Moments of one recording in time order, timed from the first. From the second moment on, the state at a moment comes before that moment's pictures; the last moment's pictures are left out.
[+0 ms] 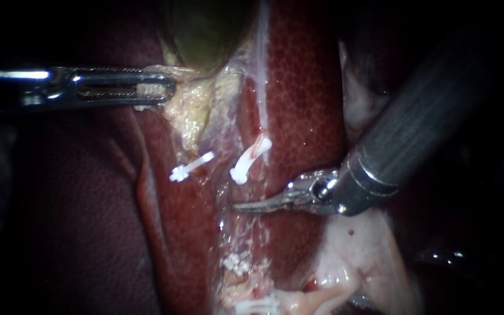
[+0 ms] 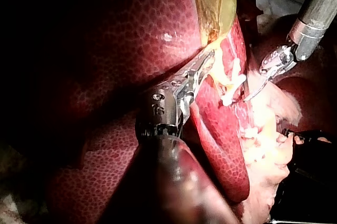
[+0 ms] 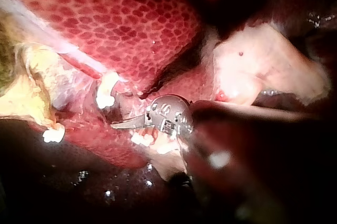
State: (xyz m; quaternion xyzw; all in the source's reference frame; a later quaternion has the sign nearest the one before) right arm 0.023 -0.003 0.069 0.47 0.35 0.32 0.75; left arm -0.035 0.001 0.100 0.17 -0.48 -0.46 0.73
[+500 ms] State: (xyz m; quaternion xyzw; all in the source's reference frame) right arm 0.024 -0.003 0.069 0.48 0.38 0.34 0.71; left arm -0.035 0.001 0.100 0.17 -0.48 -0.46 0.73
